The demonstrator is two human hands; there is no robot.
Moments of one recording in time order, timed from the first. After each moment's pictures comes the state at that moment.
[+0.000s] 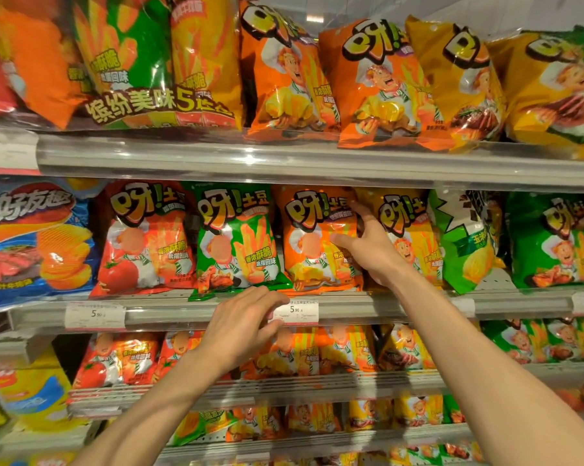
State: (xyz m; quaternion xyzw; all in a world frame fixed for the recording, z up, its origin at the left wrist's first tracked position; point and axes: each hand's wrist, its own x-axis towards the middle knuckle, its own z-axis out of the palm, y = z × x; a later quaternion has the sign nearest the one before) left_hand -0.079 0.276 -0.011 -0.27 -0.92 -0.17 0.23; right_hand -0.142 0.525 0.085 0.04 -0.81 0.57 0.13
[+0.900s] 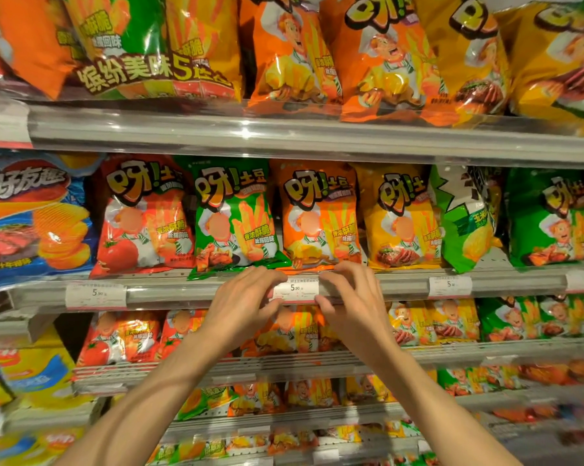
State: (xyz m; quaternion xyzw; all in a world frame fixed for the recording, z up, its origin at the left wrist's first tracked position) left_hand -0.072 0.278 -0.012 -0.24 -0.93 -0.19 0.21; right_hand -0.049 0.505 -0.026 0.15 -0.92 0.22 0.30
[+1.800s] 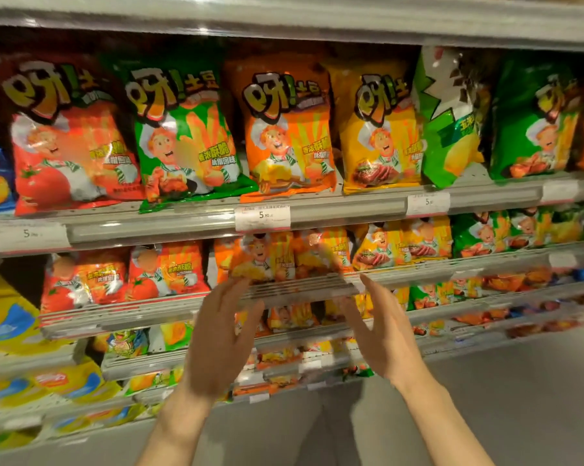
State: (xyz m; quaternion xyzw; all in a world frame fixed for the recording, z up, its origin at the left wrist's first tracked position) left_hand 0.031 0.291 -0.116 -0.15 -0.89 -0.39 0.16; right_hand 0.063 0.554 -0.114 -0.06 -0.93 0.33 0.15
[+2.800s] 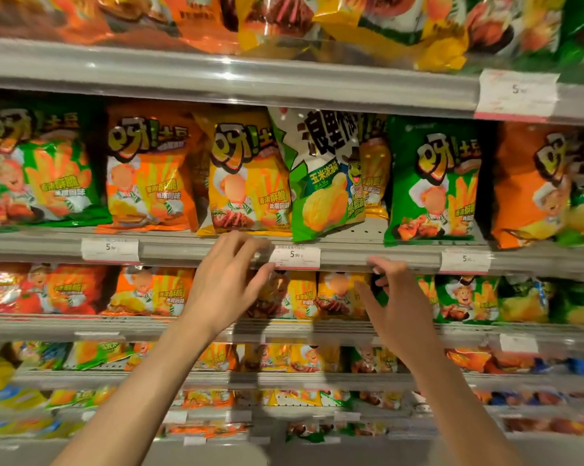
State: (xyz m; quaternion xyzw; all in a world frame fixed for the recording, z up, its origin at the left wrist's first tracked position) left_hand -0.042 0.564 -0.020 -0.20 -0.91 -0.20 0.31; right_hand -0.022 0.846 -0.036 0.07 -0.93 0.28 0.23
